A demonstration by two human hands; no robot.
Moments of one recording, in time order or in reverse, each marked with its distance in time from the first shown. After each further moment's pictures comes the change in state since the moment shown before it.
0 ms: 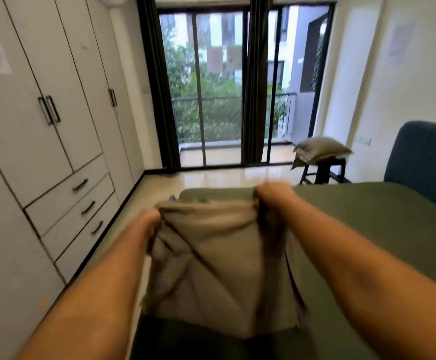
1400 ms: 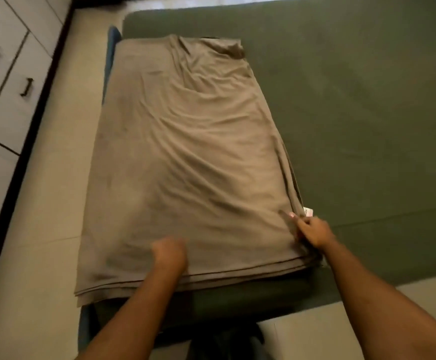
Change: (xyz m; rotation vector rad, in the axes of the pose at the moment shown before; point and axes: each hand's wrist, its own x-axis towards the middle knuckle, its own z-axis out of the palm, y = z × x) left_hand -0.048 -0.385 0.266 1.474 -0.462 0.100; right_hand -0.296 -0.124 0.460 1.059 -0.611 0.929
